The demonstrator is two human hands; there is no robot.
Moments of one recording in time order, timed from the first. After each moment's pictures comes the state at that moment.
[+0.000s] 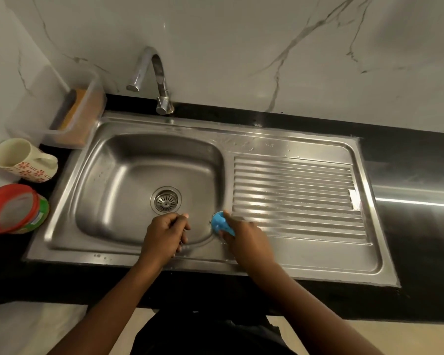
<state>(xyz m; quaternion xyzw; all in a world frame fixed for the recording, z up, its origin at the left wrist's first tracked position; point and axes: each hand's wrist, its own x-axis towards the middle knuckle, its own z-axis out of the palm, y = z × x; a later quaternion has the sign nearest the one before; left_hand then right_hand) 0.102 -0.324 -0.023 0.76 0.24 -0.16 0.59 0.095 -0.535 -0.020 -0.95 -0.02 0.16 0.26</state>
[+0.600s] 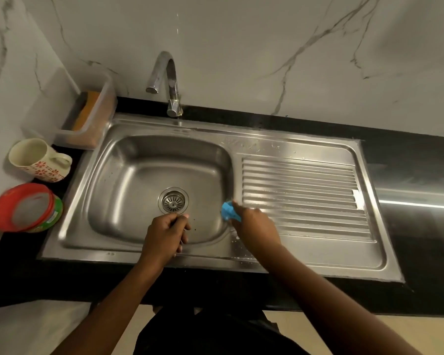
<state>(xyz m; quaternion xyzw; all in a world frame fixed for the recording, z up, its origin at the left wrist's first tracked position) 0.092 -0.292 -0.013 0.75 0.23 -0.15 0.60 0.120 -0.520 -0.017 -0.98 -0.04 0.15 0.16</state>
